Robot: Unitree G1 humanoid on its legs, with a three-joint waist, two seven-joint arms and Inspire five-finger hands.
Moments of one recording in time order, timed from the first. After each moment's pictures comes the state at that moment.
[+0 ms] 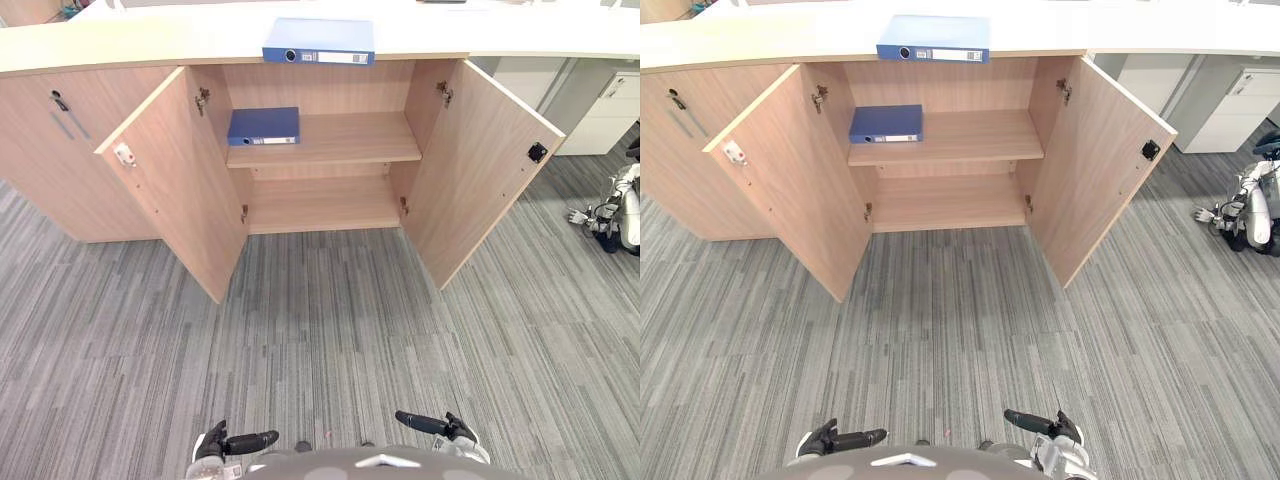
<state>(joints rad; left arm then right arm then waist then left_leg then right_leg) 0.15 0.11 0.17 1.07 -0.03 -0.02 0.10 0.05 -0.02 -0.34 1.08 0.14 0.02 -0.13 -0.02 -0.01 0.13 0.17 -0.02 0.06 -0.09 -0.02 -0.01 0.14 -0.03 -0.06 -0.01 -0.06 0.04</state>
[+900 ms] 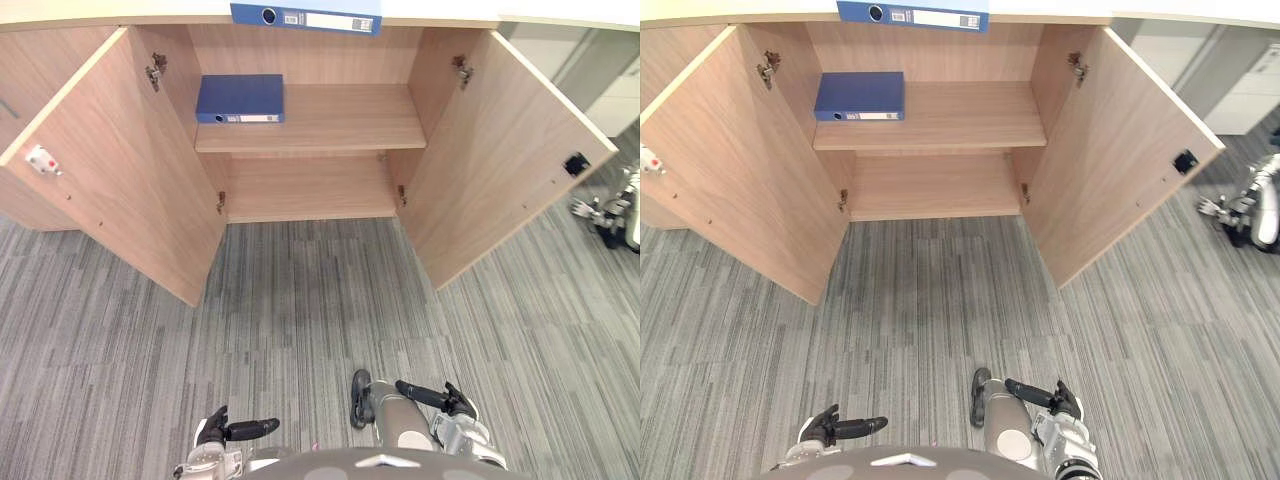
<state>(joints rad) 0.09 0.09 0.18 1.08 -0.03 -0.02 0.10 0.00 -0.03 -0.38 1.02 0.12 0.01 -0.11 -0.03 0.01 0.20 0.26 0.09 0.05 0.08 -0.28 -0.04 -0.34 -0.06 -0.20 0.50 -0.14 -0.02</state>
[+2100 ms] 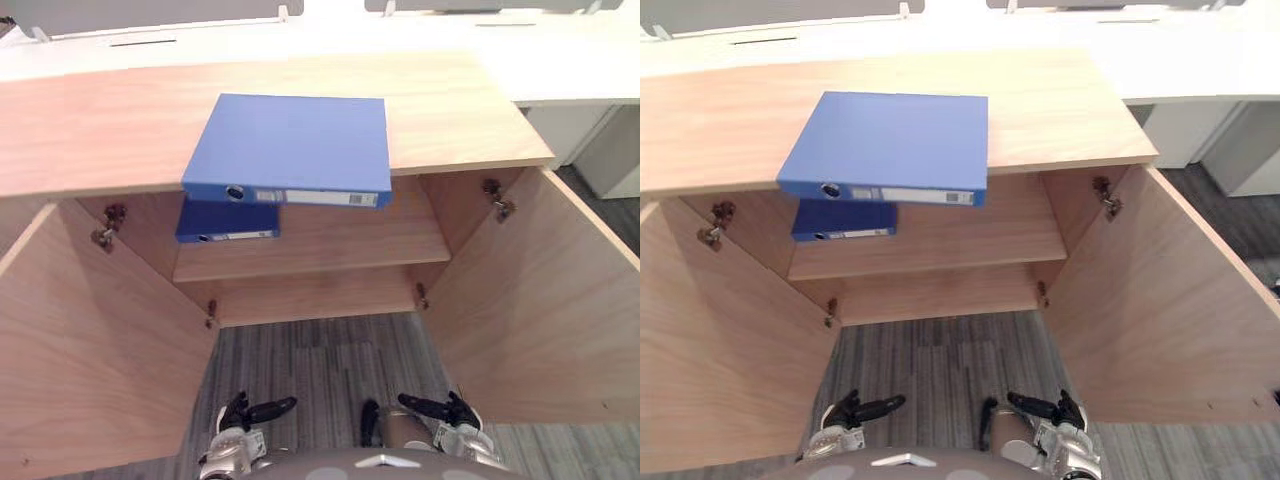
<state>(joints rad) 0.05 -0.01 0.26 1.05 -0.06 -0.03 0.10 0.05 -0.01 -0.34 0.98 0.12 0.02 -0.11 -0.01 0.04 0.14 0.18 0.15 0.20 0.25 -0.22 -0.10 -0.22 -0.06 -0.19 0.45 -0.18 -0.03</state>
